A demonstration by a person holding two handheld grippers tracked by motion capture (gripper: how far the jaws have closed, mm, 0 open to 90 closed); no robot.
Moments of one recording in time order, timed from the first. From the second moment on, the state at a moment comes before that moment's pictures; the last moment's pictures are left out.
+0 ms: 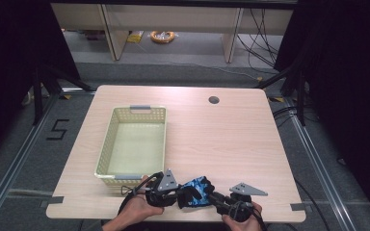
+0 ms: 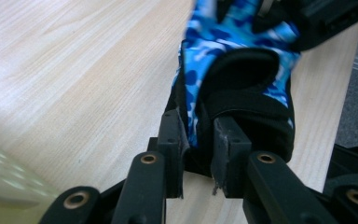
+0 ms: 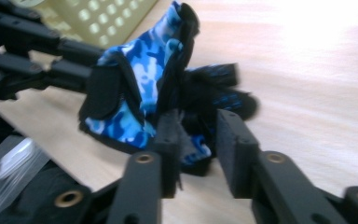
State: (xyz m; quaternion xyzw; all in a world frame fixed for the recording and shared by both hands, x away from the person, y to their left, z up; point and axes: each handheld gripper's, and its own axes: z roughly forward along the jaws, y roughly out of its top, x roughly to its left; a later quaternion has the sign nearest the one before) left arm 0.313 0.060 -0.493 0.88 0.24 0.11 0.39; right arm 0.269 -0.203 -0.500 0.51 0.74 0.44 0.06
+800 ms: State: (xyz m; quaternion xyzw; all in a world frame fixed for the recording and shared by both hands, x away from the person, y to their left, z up) left arm 0.315 0.062 -0.495 0.88 0.24 0.11 0.39; right arm 0.332 -0.190 -0.493 0.37 0.85 0.36 0.08
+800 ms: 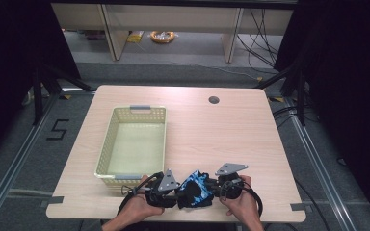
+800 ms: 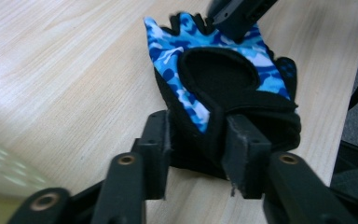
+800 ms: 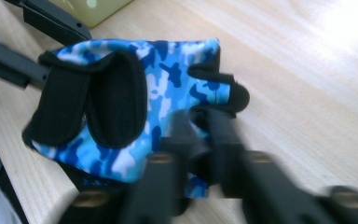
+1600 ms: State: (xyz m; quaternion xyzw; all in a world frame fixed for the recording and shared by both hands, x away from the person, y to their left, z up) left arm 0.318 0.072 -0.495 0.87 0.27 0.10 0.40; right arm 0.297 -0.188 -0.493 0.38 0.85 0.36 0.06
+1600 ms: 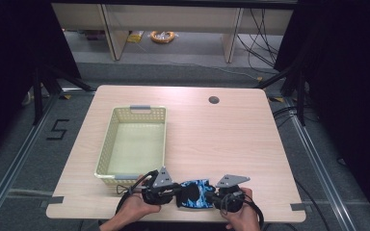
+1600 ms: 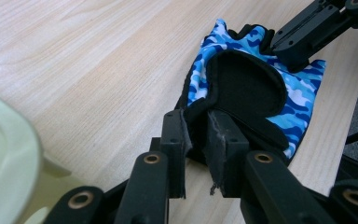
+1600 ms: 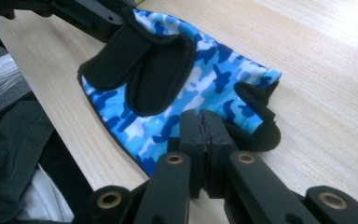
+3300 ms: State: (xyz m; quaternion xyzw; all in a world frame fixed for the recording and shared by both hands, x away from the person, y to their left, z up) left arm 0.318 0.065 -0.514 0.83 0.36 -0.04 0.42; right arm 0.311 -0.193 -0.506 0.44 0.82 0.36 0.06
